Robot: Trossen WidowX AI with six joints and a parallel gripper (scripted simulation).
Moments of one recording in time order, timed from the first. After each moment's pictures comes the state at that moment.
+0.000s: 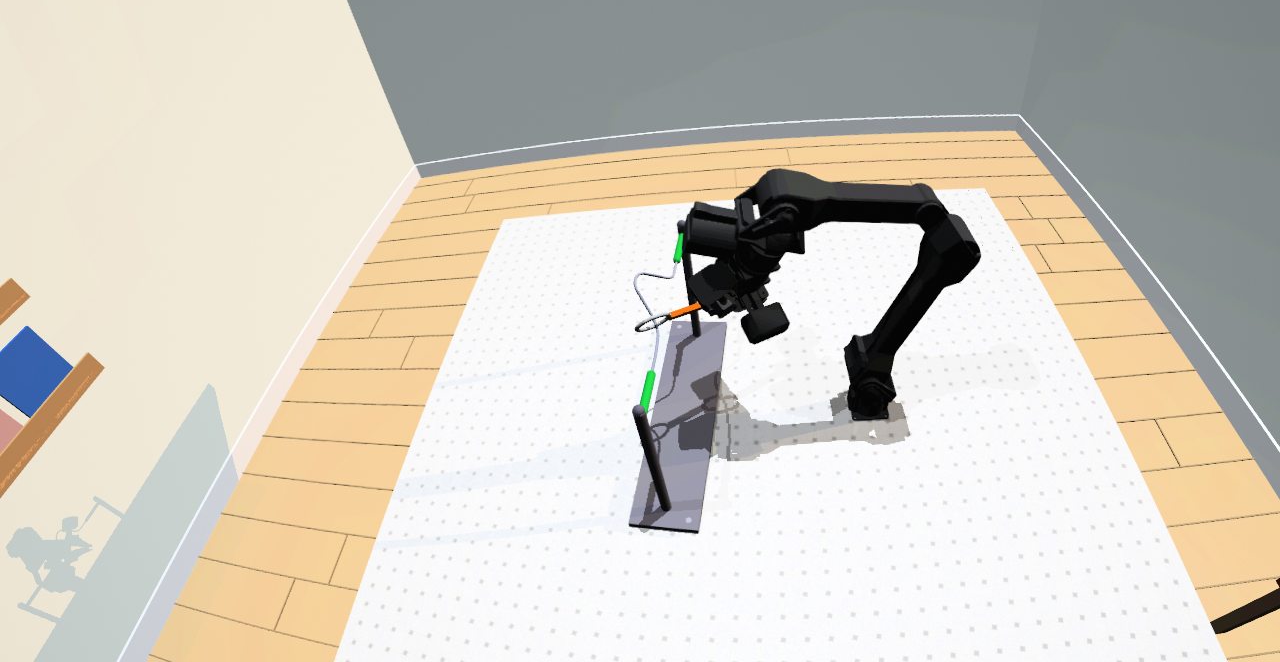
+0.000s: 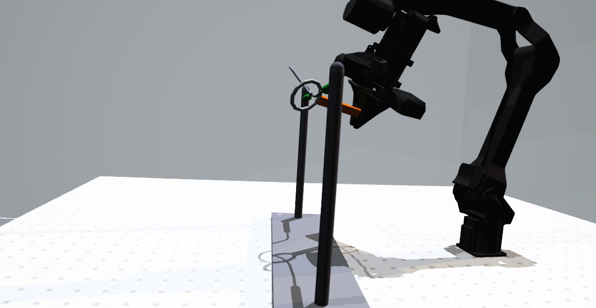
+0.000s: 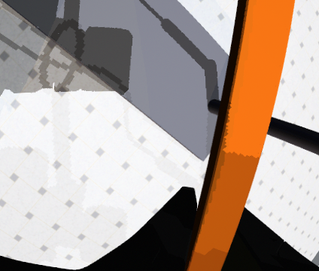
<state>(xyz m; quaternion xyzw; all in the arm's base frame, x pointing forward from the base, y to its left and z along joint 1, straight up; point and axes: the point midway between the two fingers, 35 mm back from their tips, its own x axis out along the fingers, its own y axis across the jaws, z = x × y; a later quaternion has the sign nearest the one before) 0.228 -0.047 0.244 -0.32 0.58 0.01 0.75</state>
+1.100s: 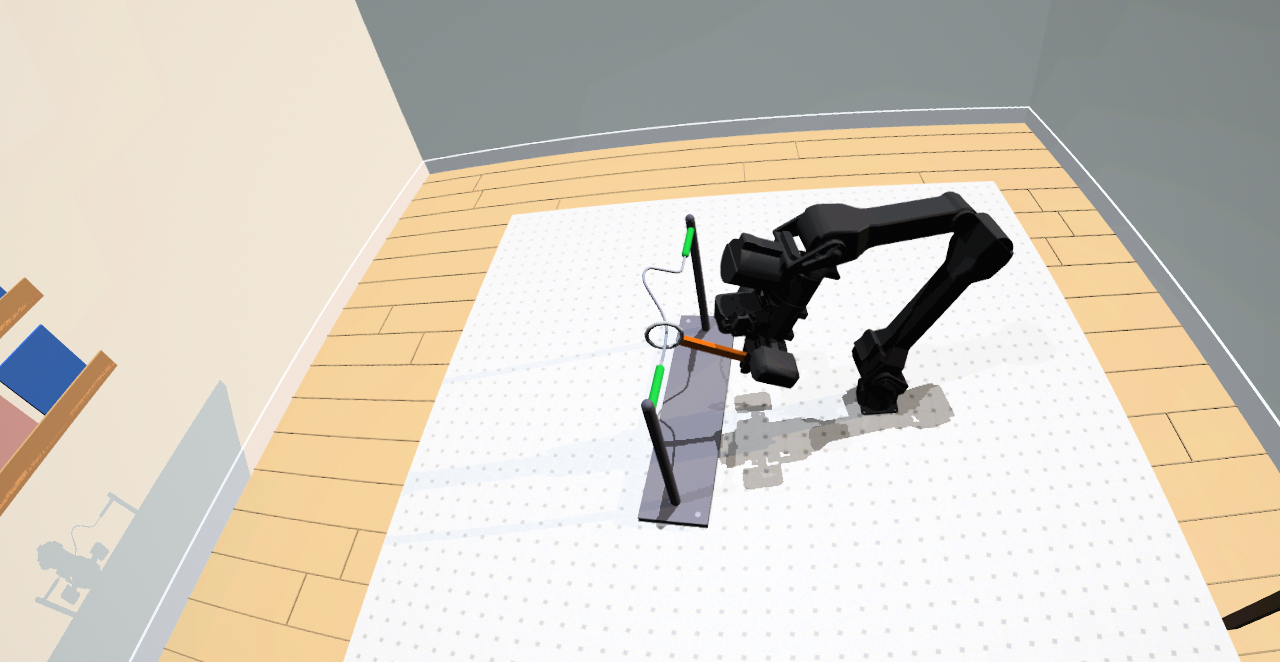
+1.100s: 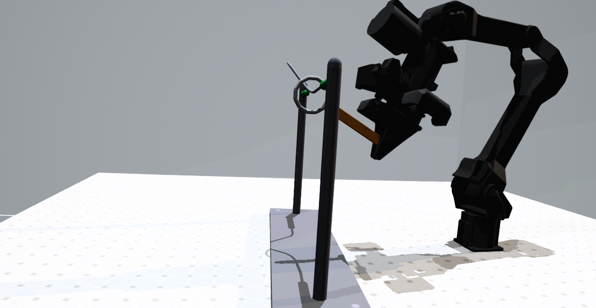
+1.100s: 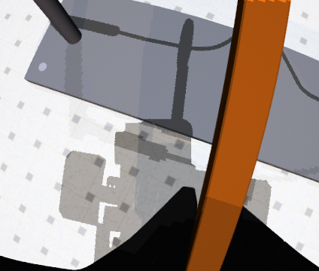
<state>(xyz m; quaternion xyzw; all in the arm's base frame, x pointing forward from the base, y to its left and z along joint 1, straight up) 0.217 0.043 0.193 0.01 0.51 0.06 0.86</state>
